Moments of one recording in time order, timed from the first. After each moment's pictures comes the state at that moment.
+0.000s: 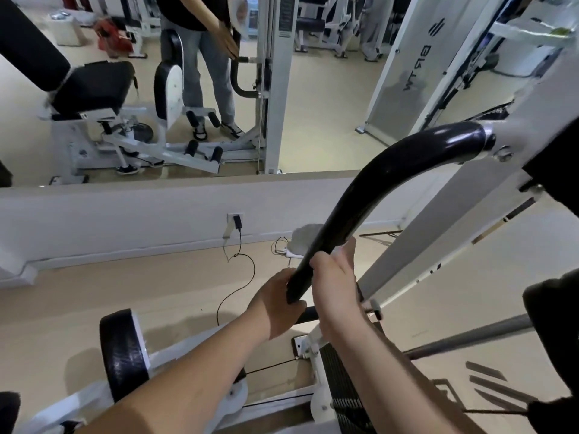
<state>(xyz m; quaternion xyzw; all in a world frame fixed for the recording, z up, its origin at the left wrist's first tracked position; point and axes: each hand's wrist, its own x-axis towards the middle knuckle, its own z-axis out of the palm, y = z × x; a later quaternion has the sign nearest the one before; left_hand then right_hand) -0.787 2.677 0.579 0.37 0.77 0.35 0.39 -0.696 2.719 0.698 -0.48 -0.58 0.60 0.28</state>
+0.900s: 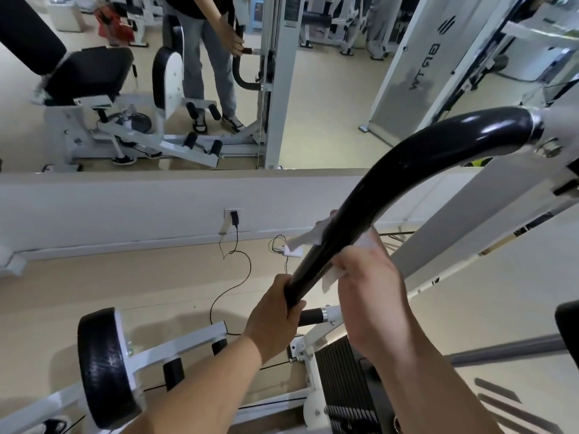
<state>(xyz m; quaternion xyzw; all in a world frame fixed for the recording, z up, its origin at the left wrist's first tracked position) -0.774 2.685 0.522 0.39 0.78 0.39 0.29 -0.677 2.745 0.708 -0.36 -0.65 0.61 0.27</state>
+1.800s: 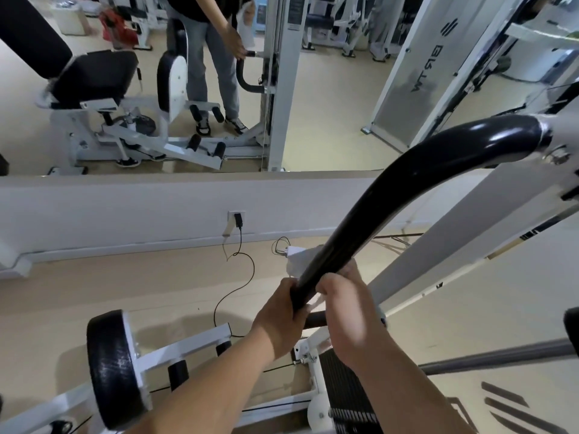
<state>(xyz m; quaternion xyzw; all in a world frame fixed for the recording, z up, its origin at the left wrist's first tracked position) -0.779 2.687 0.527 0.42 0.79 0.33 0.30 -0.687 2.735 0.679 -0.45 -0.58 0.65 0.18</state>
